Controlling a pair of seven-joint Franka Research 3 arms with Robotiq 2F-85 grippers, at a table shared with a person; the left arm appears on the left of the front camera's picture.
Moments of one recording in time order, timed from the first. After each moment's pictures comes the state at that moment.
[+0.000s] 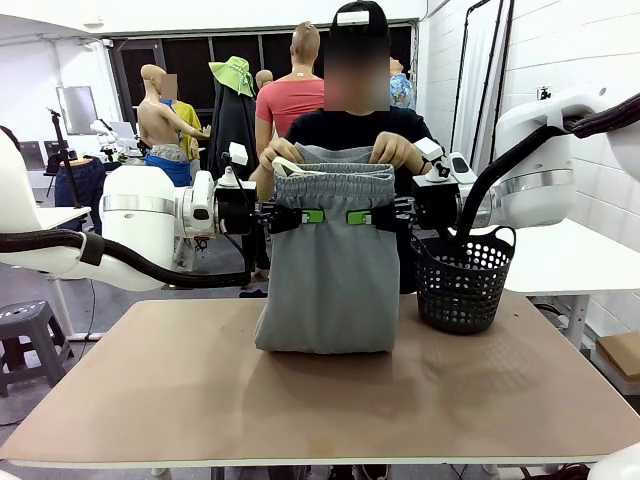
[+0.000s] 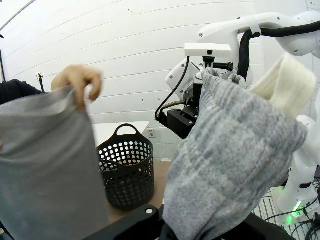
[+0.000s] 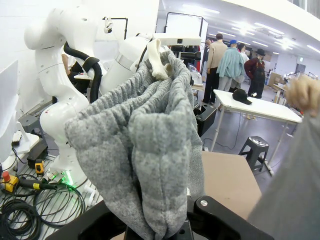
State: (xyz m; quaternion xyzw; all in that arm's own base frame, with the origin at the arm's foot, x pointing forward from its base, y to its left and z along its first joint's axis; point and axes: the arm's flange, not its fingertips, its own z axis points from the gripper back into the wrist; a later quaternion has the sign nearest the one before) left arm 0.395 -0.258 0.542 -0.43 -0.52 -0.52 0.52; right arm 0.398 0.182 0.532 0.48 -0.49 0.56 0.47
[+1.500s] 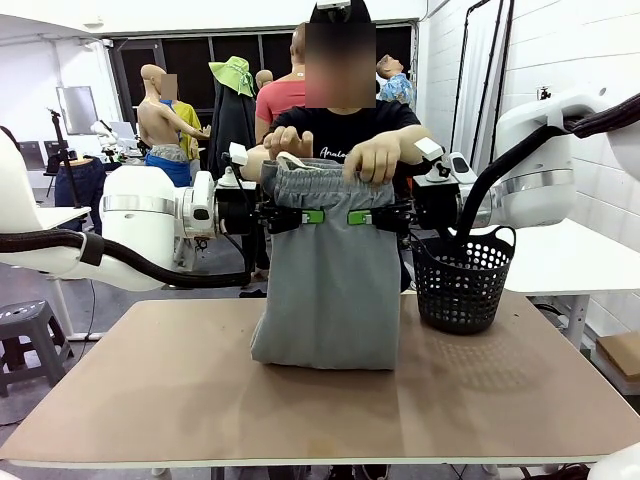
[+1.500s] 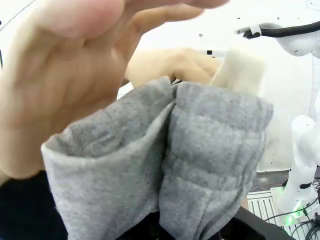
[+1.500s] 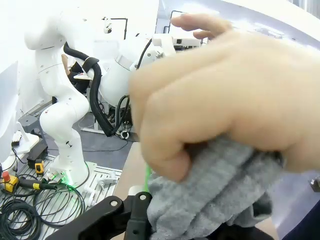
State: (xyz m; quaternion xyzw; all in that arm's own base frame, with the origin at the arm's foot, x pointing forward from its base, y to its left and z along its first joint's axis) left arm 0.395 -0.258 0.542 -0.43 -0.52 -0.52 0.52; right arm 0.399 0.181 0.532 0.48 -0.49 0.56 0.47
